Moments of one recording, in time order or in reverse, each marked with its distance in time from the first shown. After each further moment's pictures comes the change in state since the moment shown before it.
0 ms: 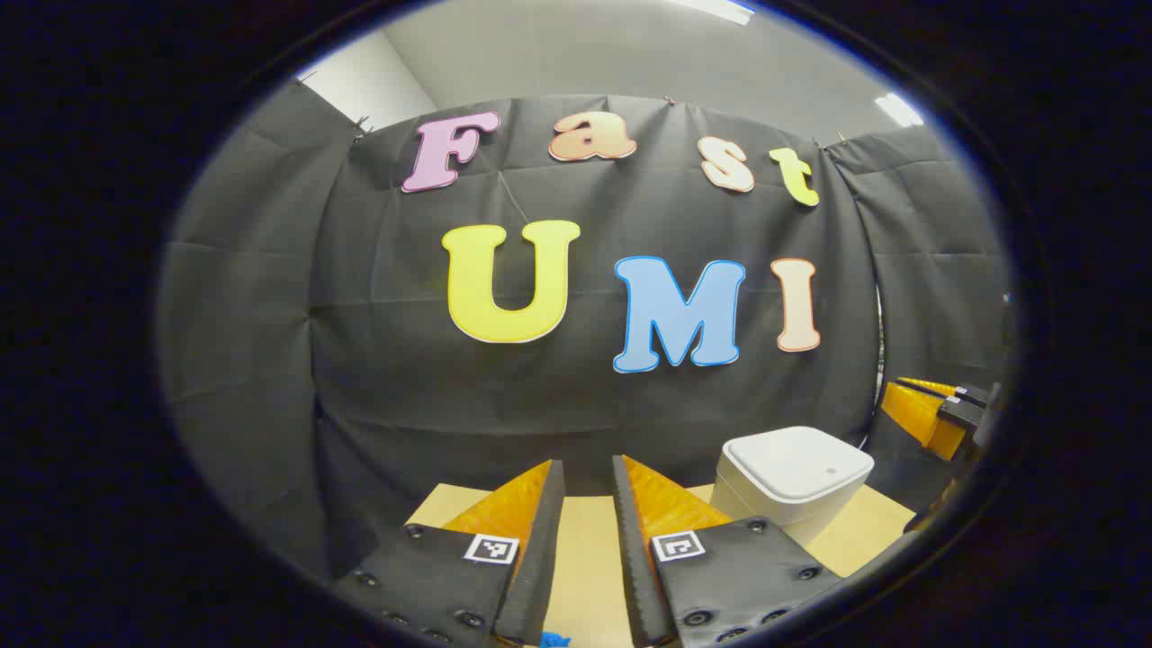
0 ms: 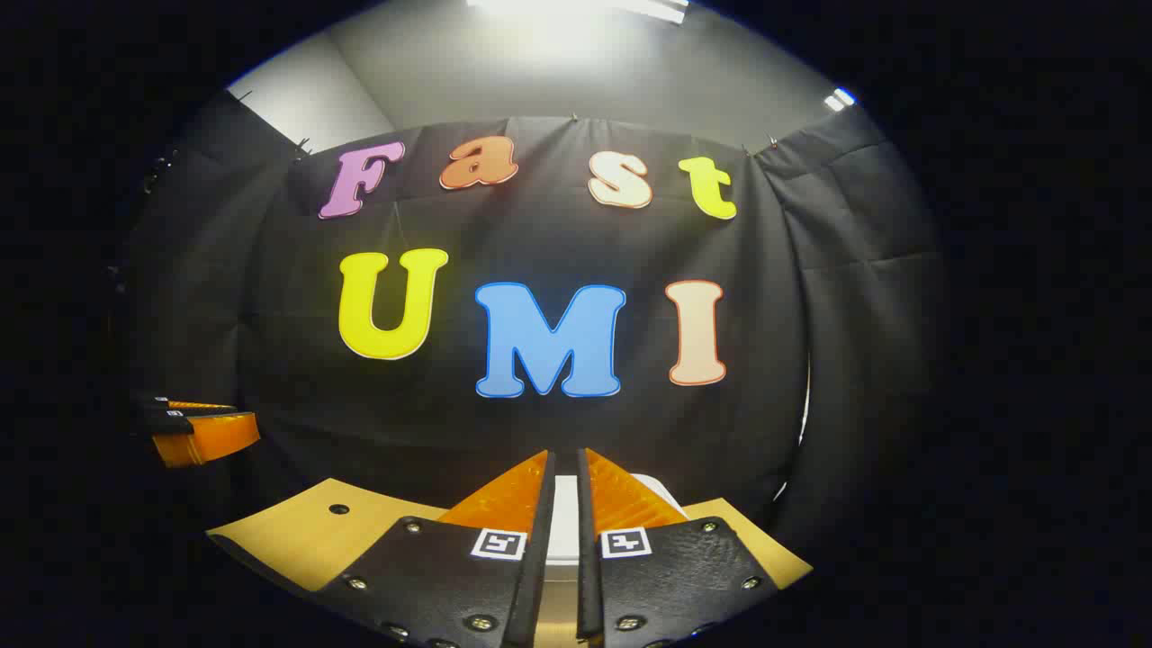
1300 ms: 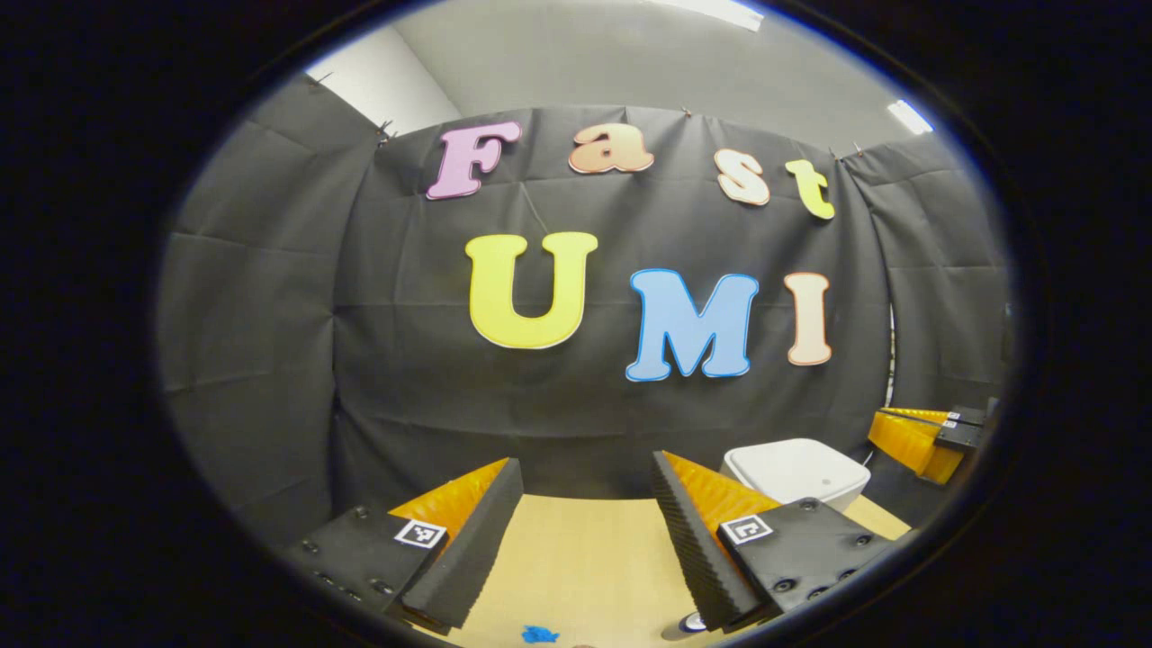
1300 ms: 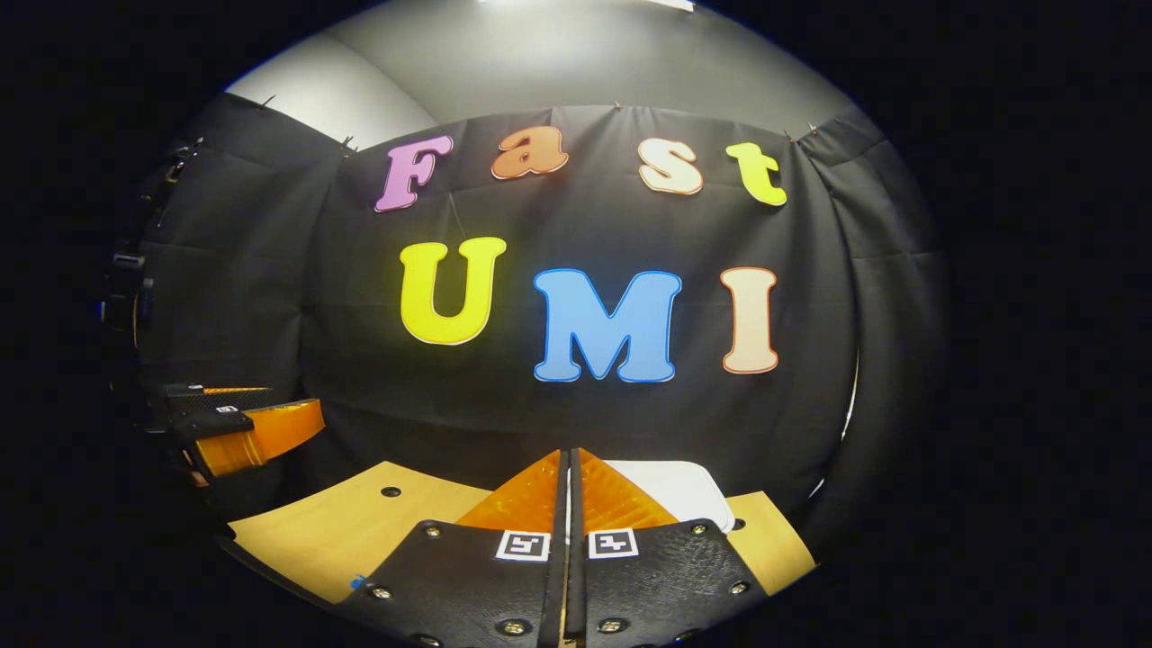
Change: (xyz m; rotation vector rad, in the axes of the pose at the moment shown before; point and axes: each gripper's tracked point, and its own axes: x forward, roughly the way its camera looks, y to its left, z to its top) left arm -0.028 -0.013 0.005 -0.040 -0.032 0.034; right arm -0.009 0.026 0.003 -0.017 0.023 0.179
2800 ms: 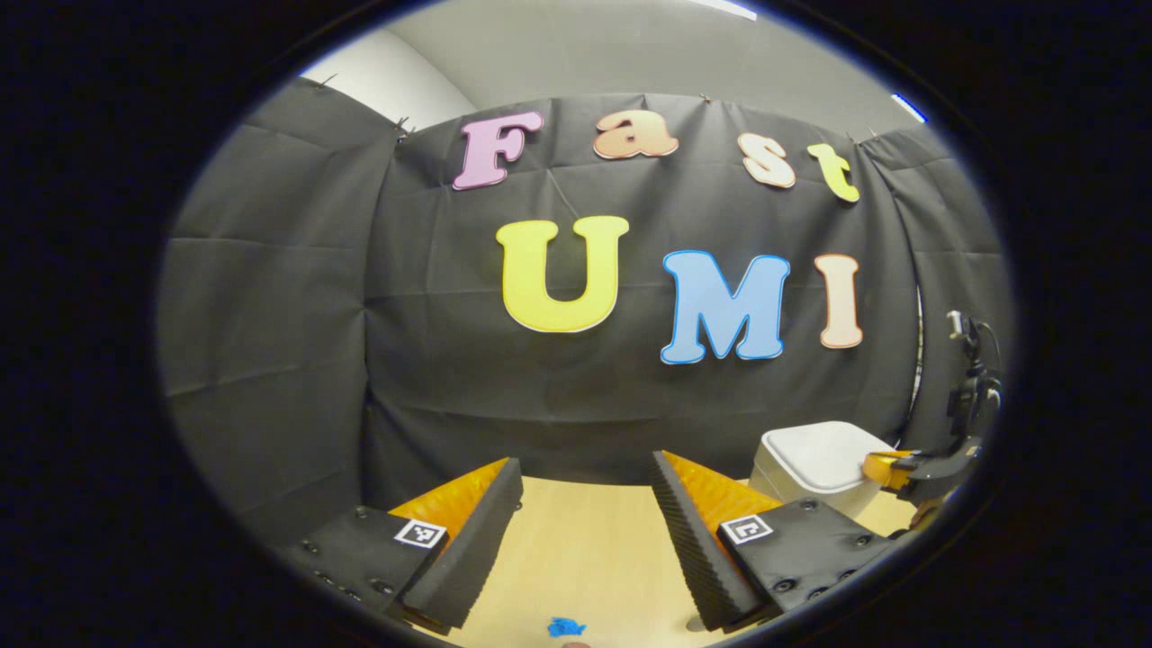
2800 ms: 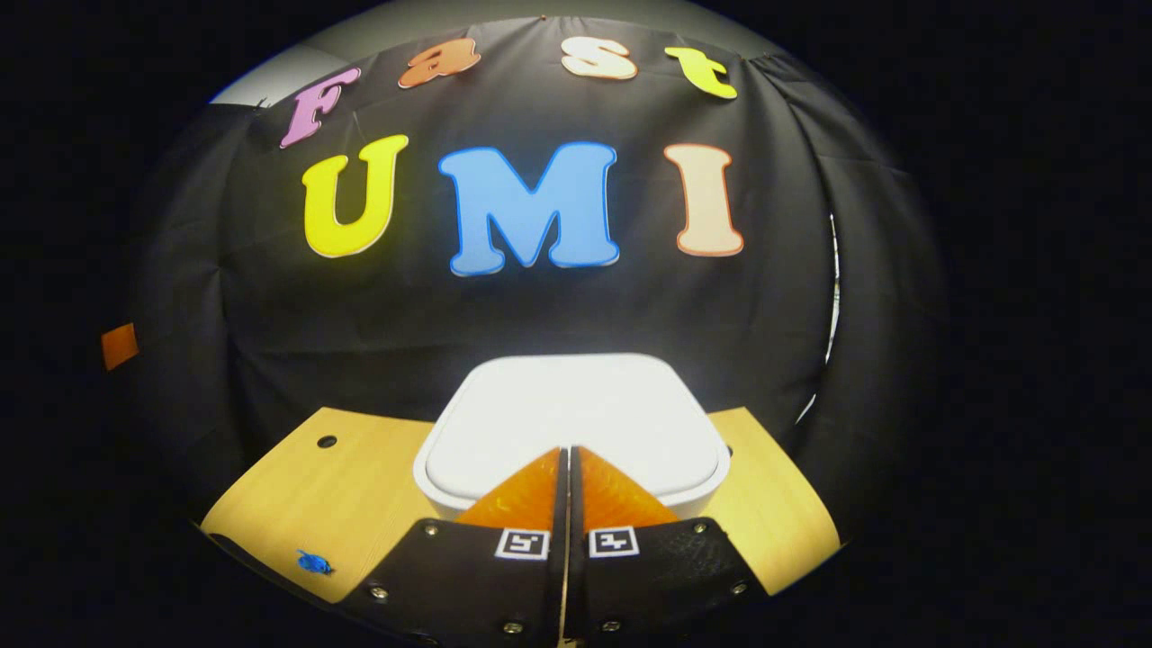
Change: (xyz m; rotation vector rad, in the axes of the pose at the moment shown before) left arm 0.002 0.037 -0.020 0.021 0.049 0.091; right arm 0.068 -0.083 -0.132 0.112 0.276 -0.135
